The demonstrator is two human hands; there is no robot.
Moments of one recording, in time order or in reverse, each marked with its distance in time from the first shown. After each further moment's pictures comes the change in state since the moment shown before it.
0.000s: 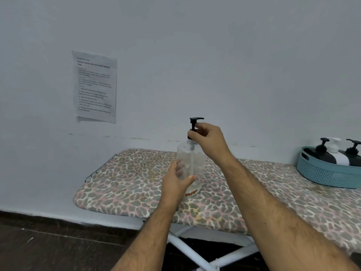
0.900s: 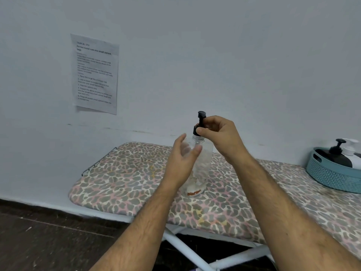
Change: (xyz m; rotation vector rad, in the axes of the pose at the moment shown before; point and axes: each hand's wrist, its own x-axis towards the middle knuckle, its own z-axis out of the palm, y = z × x) left_hand 0.021 0.048 -0.008 -0.141 -0.066 0.093; right_hand 0.008 0.006 -0.010 0.164 -0.072 -0.024
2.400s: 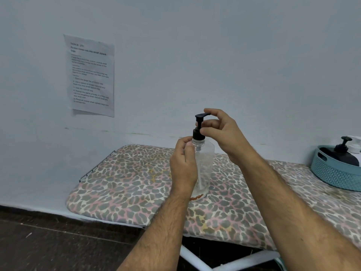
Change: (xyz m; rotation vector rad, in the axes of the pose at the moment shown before) left_hand 0.010 -0.007 0.026 -0.032 0.322 0.177; right_hand 0.006 -0.007 -0.004 -0.007 -0.071 0.041
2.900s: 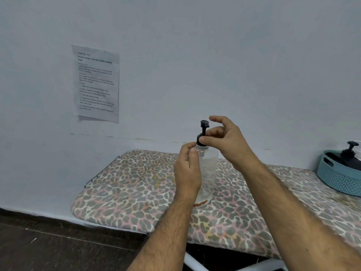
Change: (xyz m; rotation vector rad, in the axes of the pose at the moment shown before) left_hand 0.001 0.003 -0.001 0.028 -0.008 -0.024; right_hand -0.001 0.002 0.002 -0.042 0.040 0.018
